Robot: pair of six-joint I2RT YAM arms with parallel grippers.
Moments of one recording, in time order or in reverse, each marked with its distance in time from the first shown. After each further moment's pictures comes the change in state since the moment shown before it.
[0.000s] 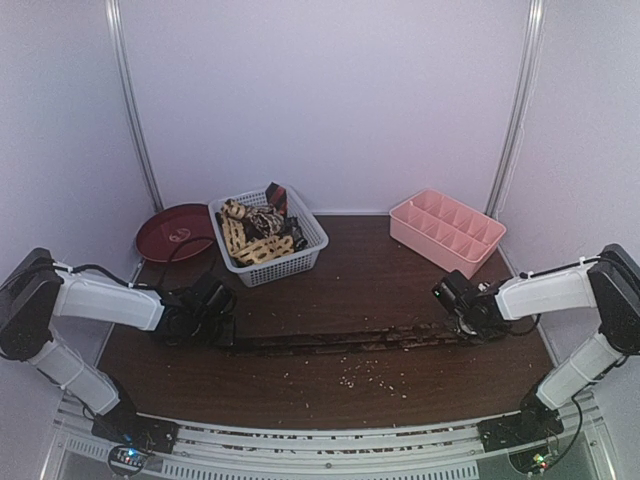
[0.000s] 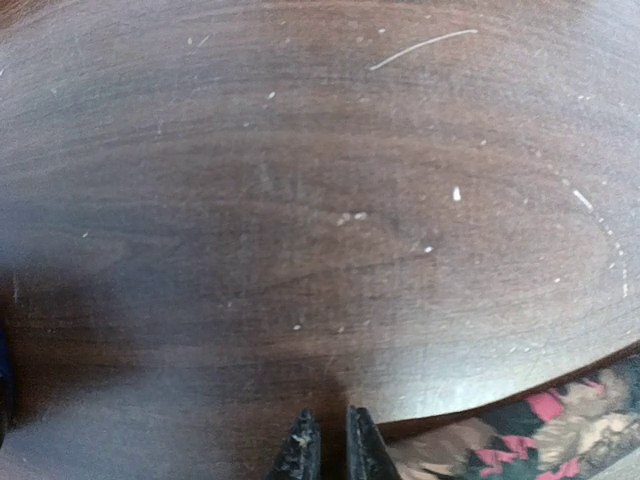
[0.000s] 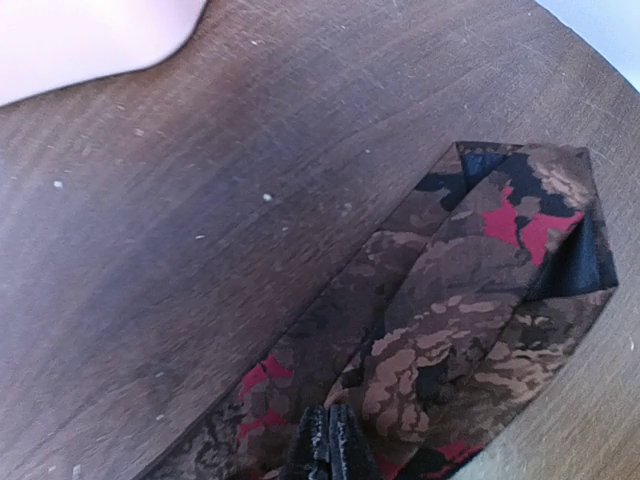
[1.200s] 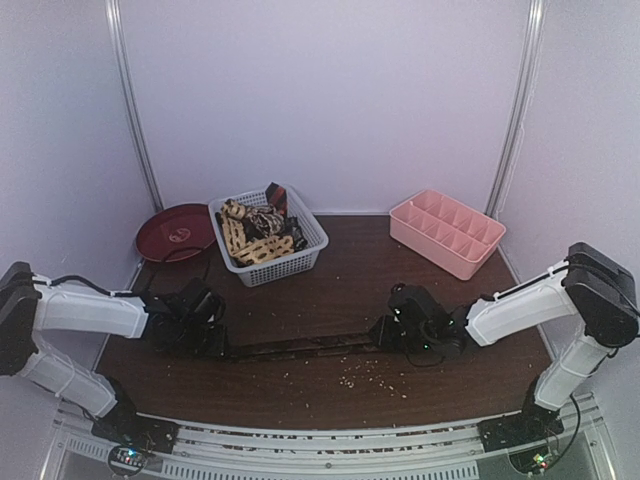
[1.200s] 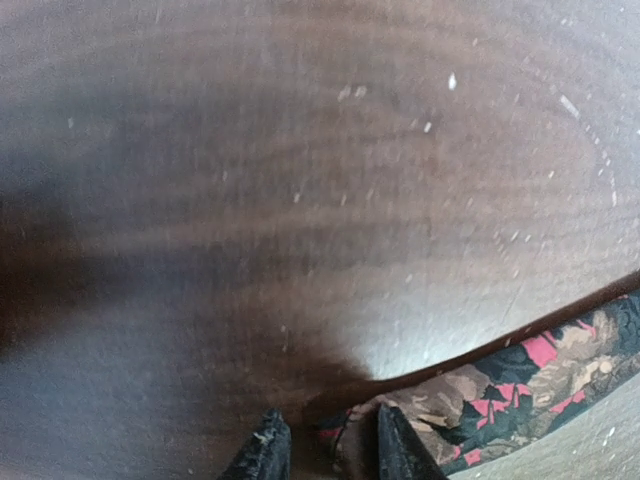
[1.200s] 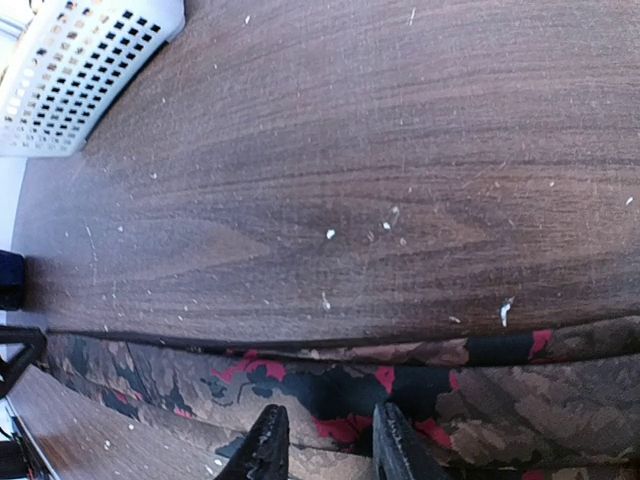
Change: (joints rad) left arm 0.000 -0.126 -0.064 -0.098 0.121 -0.035; right arm 0.349 0.123 0.025 0.565 -0.393 -0.311
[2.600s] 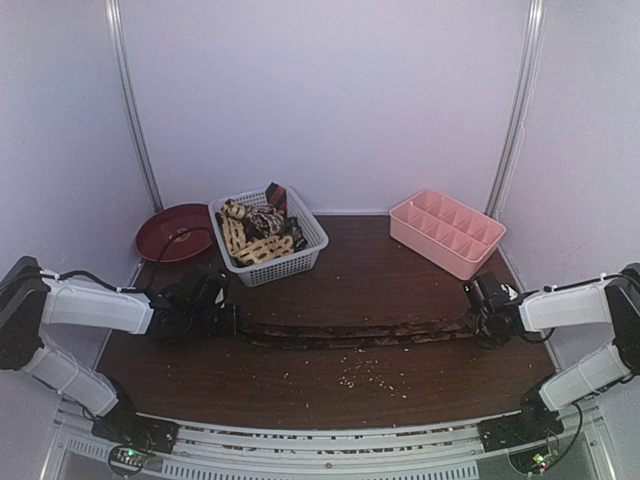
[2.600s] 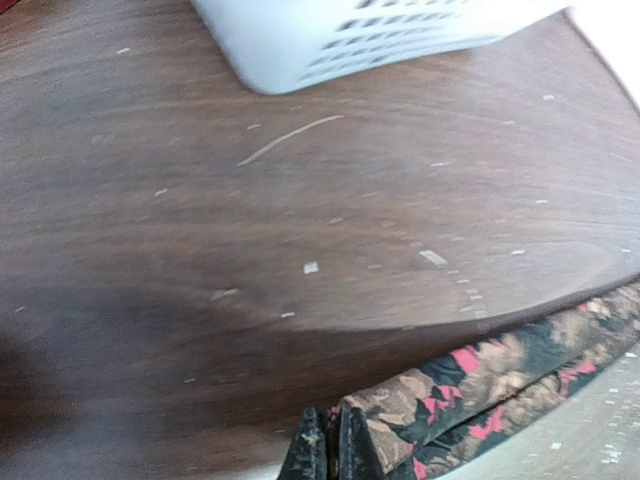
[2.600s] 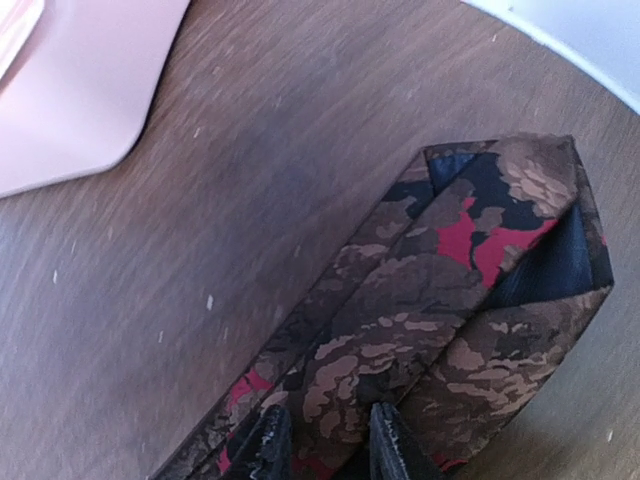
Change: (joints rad) left arm 0.027 0.048 0.016 0.306 0.022 0.070; right arm -0.527 -0.264 -0.202 -0.315 0.326 0.187
